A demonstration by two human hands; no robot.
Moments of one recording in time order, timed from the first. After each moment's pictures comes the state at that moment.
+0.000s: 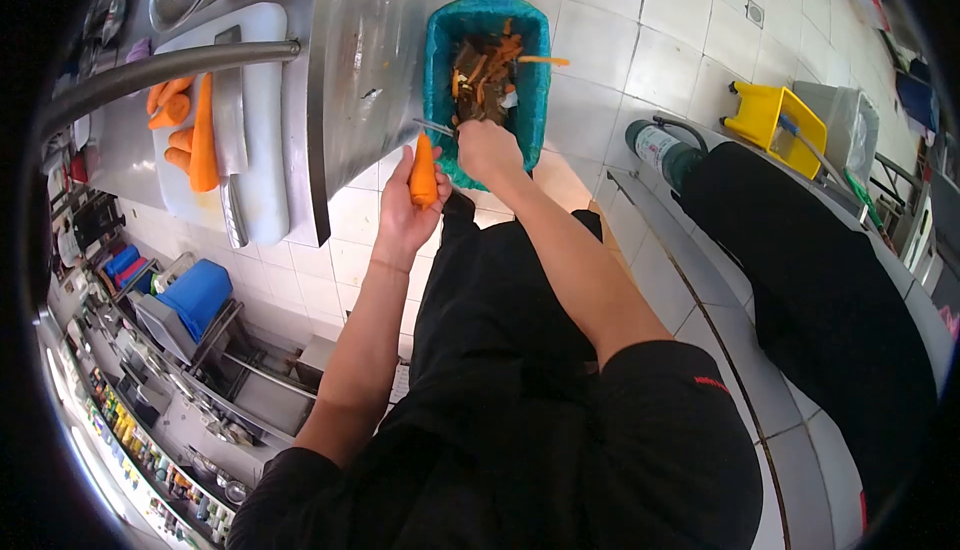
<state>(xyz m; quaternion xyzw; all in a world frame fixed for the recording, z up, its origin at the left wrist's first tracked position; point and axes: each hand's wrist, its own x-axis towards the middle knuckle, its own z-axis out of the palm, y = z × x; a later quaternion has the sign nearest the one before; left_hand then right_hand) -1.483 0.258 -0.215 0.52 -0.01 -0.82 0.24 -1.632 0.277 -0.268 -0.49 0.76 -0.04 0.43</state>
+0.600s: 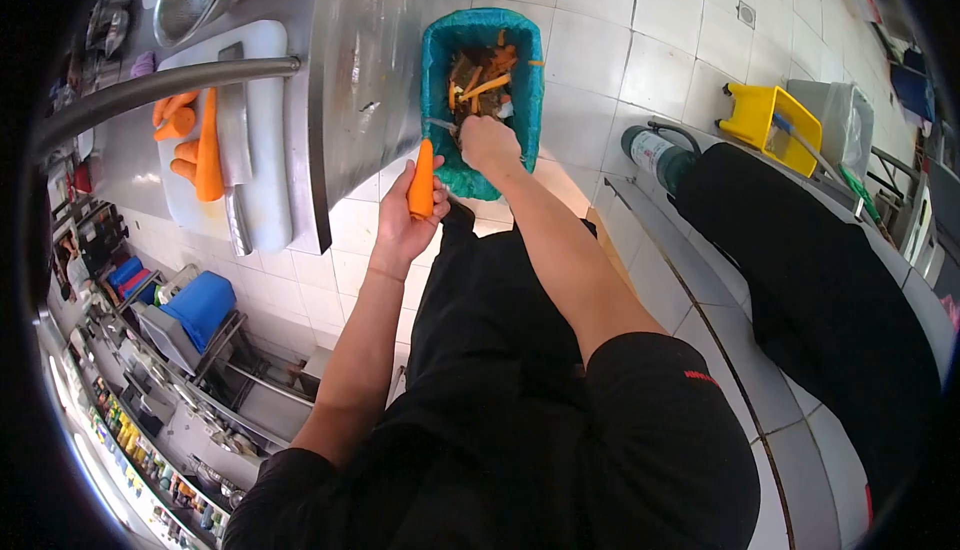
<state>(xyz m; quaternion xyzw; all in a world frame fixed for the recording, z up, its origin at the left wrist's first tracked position) -1.479 0.258 -0.210 0.48 -0.03 -0.85 0.20 -1.642 0.266 -0.302 -0.46 0.78 -0.03 0.42</state>
